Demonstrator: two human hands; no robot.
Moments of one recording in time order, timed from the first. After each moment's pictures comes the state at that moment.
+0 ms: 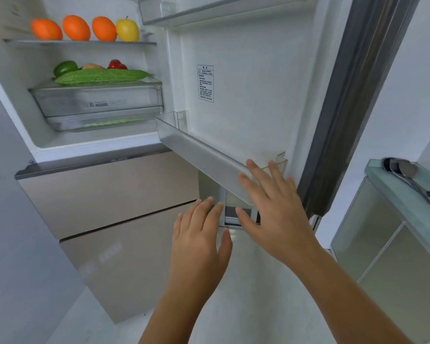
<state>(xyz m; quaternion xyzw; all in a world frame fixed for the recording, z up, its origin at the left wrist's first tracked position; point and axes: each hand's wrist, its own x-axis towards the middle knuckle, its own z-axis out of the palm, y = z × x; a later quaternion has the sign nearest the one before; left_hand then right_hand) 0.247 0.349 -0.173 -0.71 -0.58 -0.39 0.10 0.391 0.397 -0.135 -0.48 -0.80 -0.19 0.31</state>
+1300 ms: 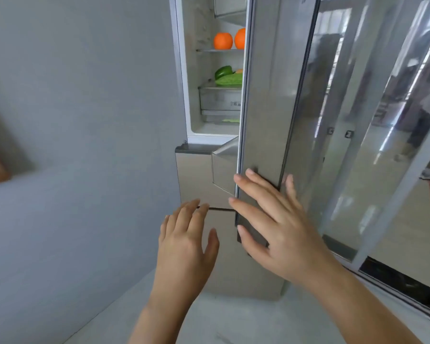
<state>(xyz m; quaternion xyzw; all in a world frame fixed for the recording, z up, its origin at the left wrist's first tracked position) 0.092 0.252 -0.163 -0.50 -0.75 -0.37 0.22 0.225 0.357 -0.118 -0.07 -0.91 -0.07 0.40</state>
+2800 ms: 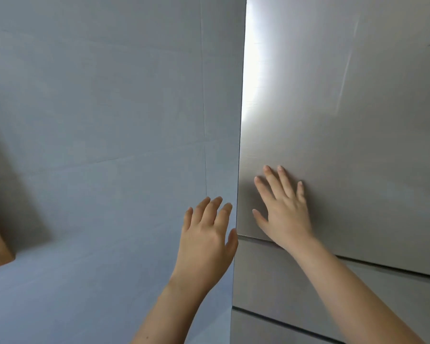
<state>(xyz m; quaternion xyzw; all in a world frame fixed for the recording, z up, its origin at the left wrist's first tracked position) -0.222 0.428 -0.112 -0.48 -0.78 -0.25 0.32 -0.151 0.592 -0.101 -0.23 -0.91 -0.13 0.32</state>
